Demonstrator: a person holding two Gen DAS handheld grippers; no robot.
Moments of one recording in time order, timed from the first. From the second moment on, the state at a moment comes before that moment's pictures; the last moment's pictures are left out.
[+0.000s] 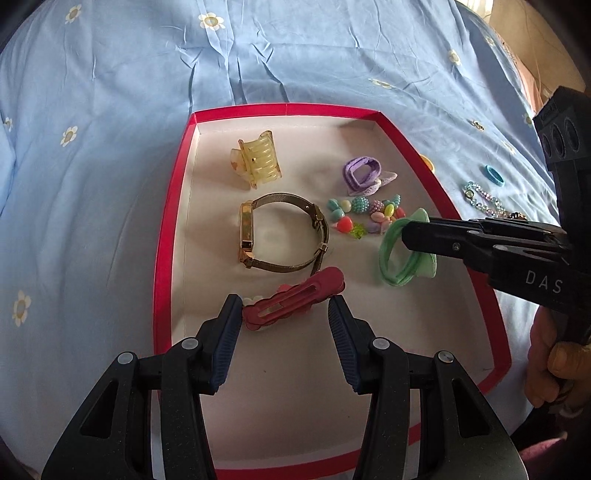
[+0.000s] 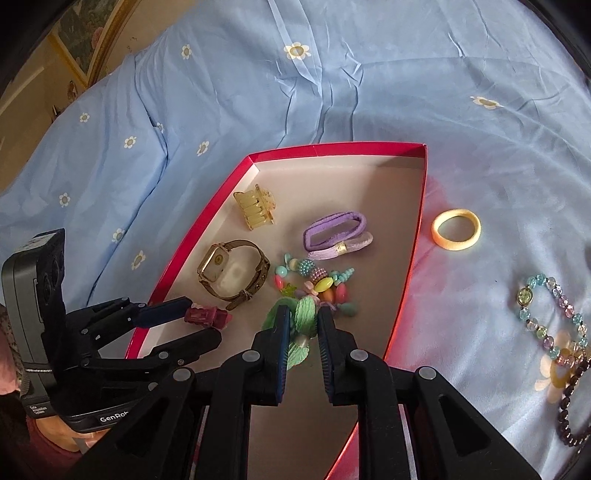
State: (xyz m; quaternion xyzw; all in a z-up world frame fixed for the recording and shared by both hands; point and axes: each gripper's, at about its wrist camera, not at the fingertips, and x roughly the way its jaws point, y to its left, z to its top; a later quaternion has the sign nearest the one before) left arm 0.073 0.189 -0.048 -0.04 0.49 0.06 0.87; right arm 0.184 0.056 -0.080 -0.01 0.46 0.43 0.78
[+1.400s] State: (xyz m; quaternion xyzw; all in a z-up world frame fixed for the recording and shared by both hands) left arm 0.040 0.164 -0.017 -0.12 0.46 0.06 0.88; right arm 0.166 -0.045 -0.048 0.04 0.43 0.38 0.82
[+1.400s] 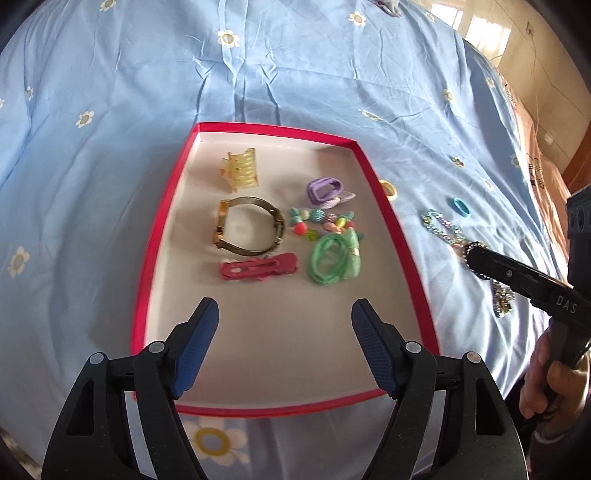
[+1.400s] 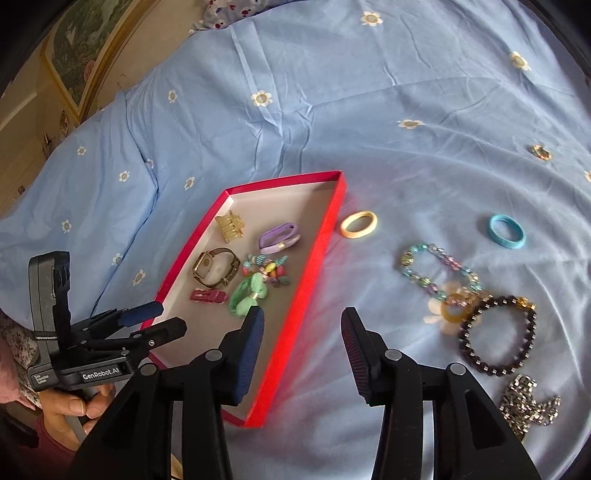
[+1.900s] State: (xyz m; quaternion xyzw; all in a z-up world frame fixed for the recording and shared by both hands) left arm 0.053 0.098 -0.010 -0.11 0.46 0.00 0.88; right arm 0.168 -0.158 -0.054 0.09 0.43 0.29 0.85
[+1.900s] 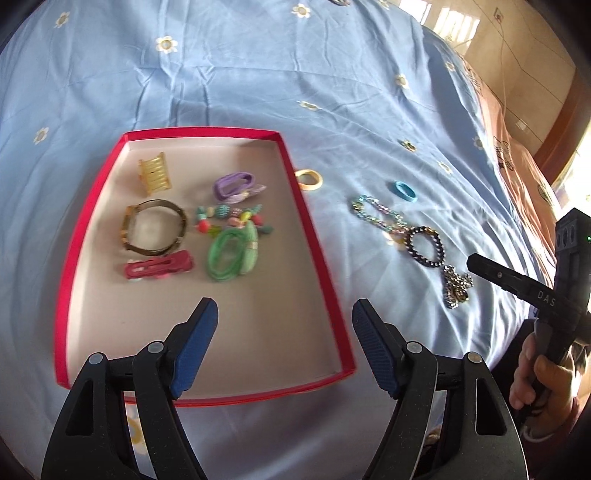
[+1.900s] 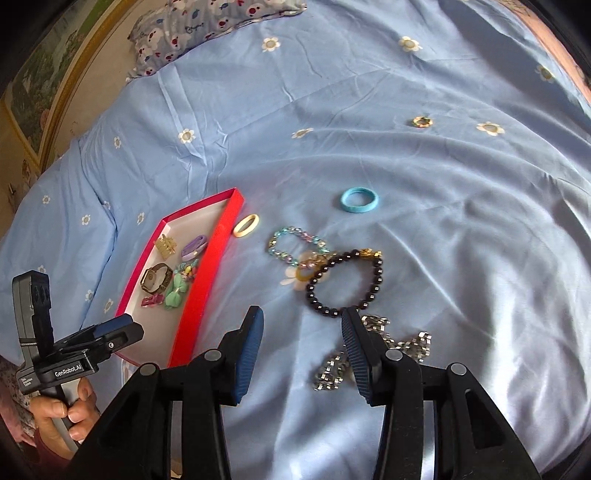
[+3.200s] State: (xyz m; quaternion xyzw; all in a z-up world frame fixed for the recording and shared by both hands) left arm 0.097 0.020 -0.024 -0.06 0.49 -0.06 0.87; right arm 0.177 -0.158 -0.088 -0.03 0.45 0.26 0.85
